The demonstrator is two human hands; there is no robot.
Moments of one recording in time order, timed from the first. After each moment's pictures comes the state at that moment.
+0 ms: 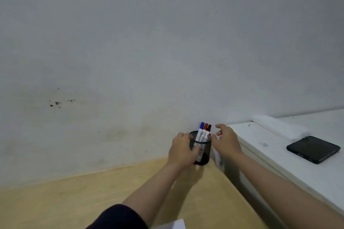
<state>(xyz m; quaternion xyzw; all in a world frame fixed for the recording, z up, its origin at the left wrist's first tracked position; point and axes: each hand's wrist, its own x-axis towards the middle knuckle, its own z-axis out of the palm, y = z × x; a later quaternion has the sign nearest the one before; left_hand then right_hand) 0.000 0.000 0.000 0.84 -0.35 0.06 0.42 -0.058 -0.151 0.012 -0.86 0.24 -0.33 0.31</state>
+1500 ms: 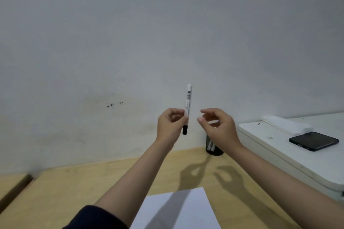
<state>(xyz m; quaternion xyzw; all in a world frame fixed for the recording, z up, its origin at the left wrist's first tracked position) -0.083 0.142 0.105 0.59 -0.27 0.02 0.76 -0.157 0.009 0.094 -0.76 -0.01 -0.46 0.46</state>
